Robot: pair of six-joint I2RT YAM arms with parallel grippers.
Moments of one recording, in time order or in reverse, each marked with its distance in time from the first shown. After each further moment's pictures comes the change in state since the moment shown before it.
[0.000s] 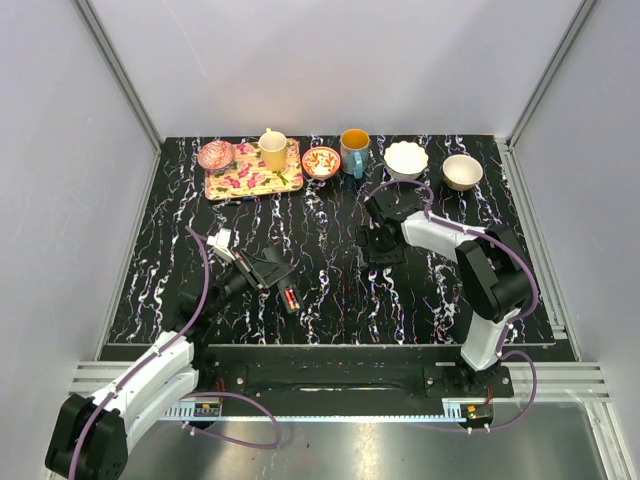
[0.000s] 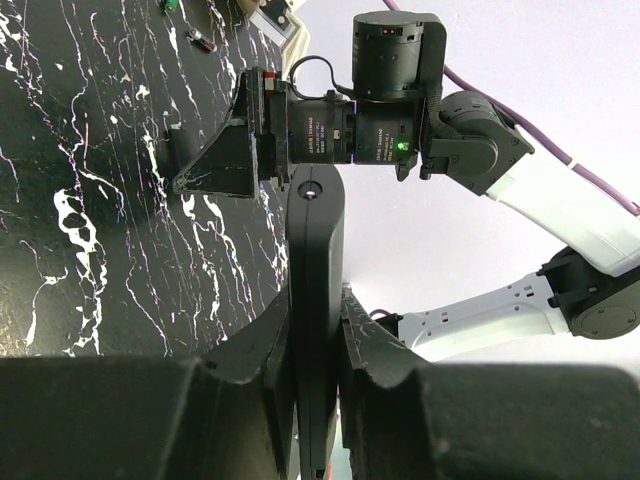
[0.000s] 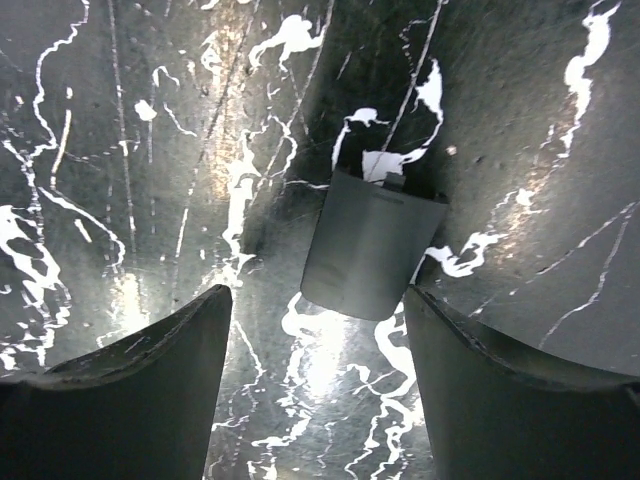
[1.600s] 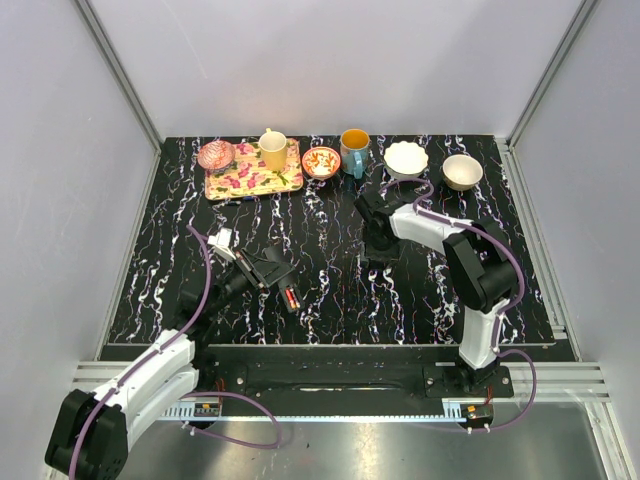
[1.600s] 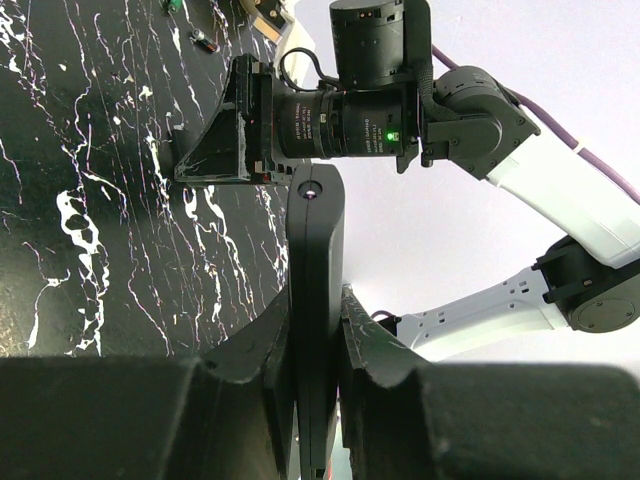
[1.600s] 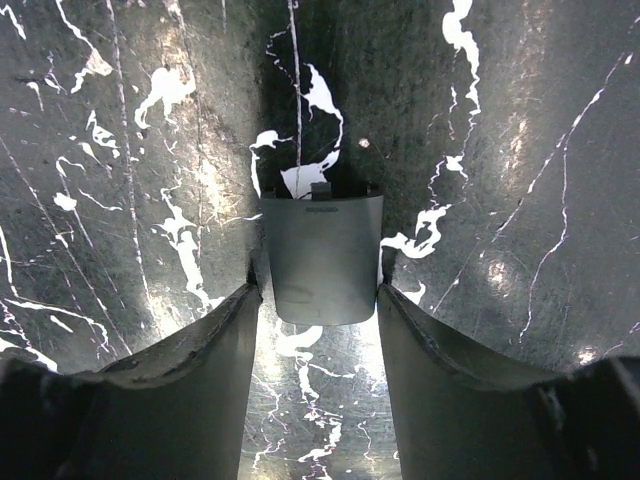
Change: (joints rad) left arm -0.002 0.029 0.000 0.023 -0.004 -0.001; right arm 0.027 0.100 0.118 -0.158 0.180 0.290
